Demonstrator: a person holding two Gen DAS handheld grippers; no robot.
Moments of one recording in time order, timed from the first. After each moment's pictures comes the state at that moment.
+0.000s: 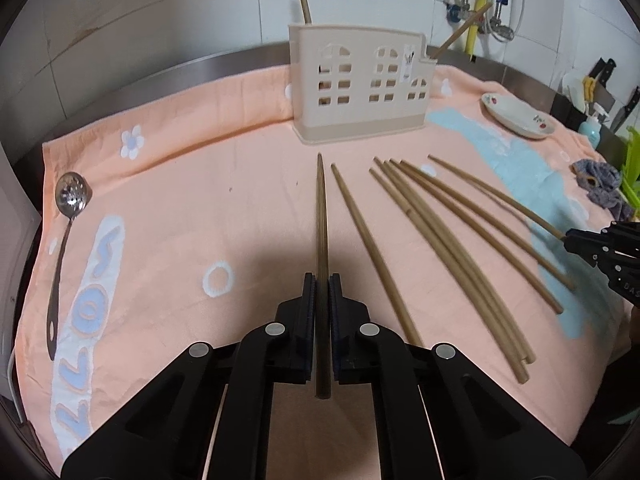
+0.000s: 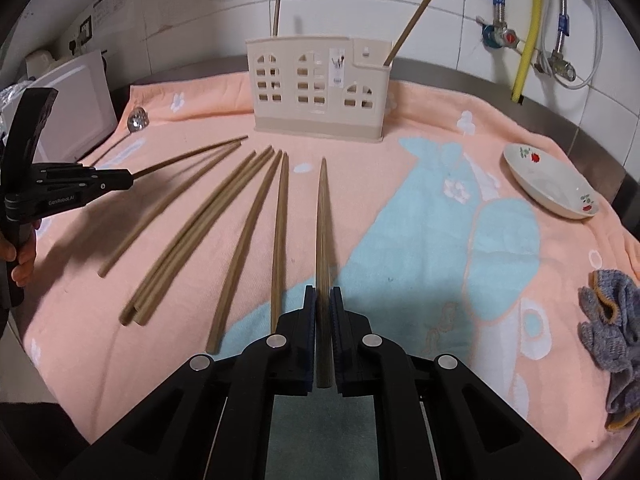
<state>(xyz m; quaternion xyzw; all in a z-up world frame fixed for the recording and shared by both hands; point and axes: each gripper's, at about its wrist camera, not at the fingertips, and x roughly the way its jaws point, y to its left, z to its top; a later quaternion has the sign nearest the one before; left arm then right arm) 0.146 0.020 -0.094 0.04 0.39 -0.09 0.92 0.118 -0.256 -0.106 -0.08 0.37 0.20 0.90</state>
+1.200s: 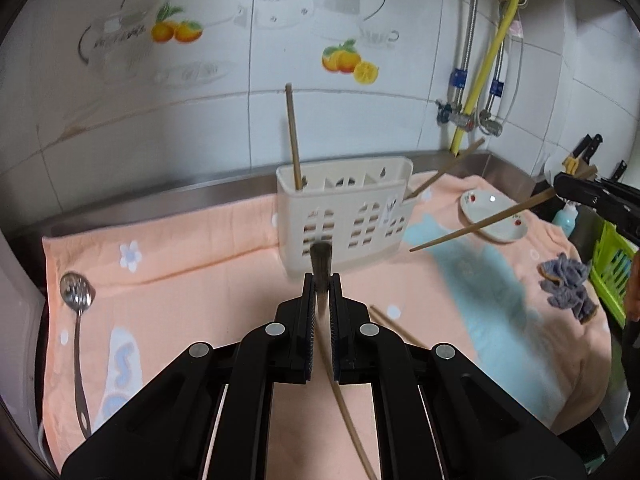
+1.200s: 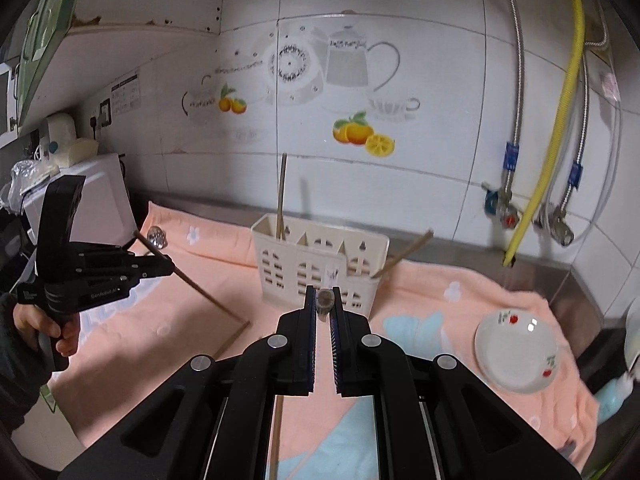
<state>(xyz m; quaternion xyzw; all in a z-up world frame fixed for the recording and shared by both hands) 0.198 0.012 0.030 0.00 0.31 -0.12 0.94 0.183 -0.249 0.085 -0.08 0.25 0.25 0.93</state>
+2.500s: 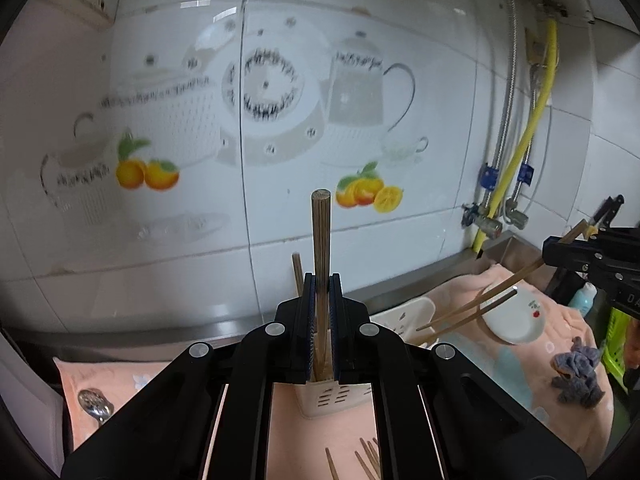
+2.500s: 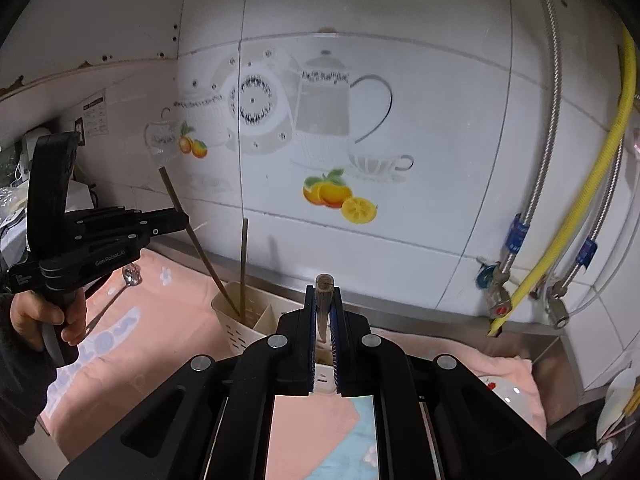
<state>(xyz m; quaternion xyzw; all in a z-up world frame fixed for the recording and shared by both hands) 0.305 -0.003 0.126 0.00 0.24 -0.09 0.97 0.285 -0.232 0.148 -0.10 0.26 0.24 0.93</state>
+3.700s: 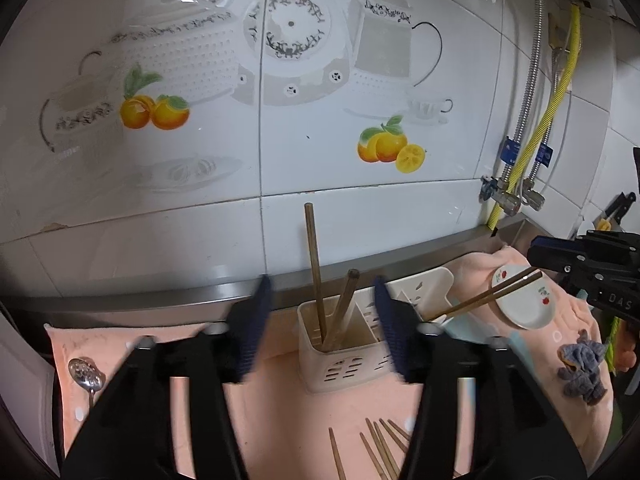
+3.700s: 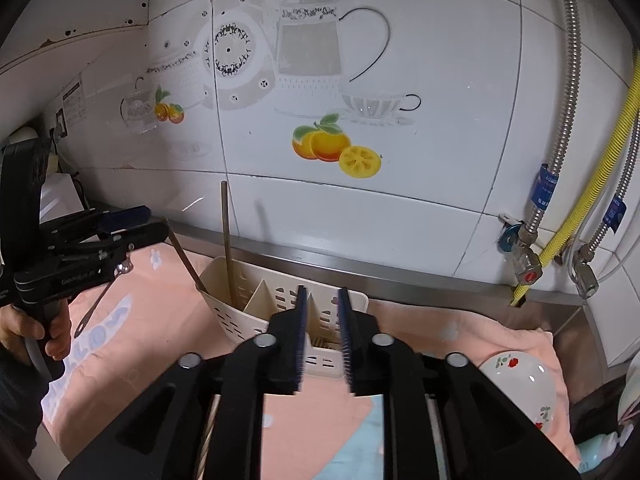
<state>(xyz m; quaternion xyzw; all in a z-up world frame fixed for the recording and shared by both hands) 0.308 0.006 0.094 -0.02 0.28 -0.07 0.96 0.316 -0.226 0.112 -0.08 0.31 0.23 0.92</state>
